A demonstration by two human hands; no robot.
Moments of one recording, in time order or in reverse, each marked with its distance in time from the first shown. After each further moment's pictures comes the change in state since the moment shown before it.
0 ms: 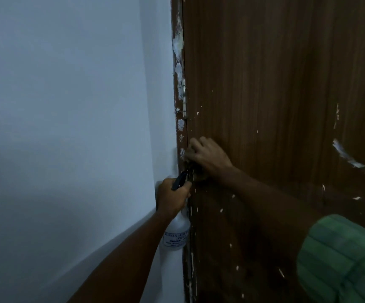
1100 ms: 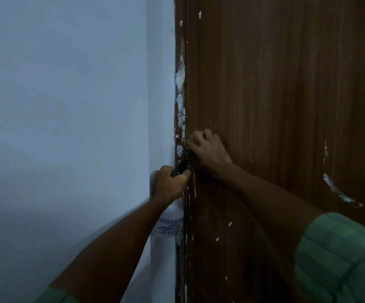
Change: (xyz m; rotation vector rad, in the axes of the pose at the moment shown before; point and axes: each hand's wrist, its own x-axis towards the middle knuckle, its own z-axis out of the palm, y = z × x) left_hand 0.058 0.072 -0.014 0.059 0.025 0.155; right_hand 0.040 0.059 -0.031 0.090 0.197 0.185
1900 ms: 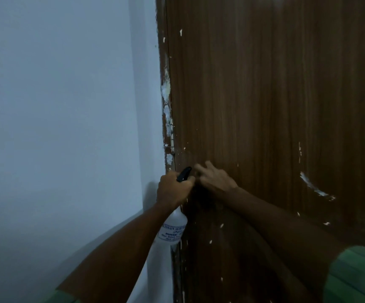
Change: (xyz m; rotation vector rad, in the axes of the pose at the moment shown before) left_hand -0.013 0.030 0.018 0.026 -0.073 0.066; right_hand -0.067 -0.001 -0.028 0.182 -0.265 -0.076
